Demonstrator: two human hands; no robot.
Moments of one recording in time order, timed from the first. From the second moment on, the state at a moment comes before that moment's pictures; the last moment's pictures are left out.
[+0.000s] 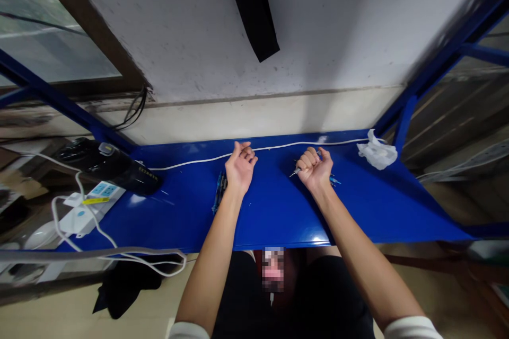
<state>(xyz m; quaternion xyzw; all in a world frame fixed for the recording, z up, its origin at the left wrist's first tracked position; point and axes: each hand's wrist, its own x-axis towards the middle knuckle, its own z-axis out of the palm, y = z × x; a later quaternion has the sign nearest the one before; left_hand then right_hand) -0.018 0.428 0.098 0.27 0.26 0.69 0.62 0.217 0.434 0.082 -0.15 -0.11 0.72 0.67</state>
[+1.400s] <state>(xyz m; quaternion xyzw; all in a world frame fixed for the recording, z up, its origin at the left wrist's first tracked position) -0.094 0.340 0.100 0.64 0.52 0.49 0.28 0.161 0.397 0.077 -0.32 -0.76 0.36 0.44</state>
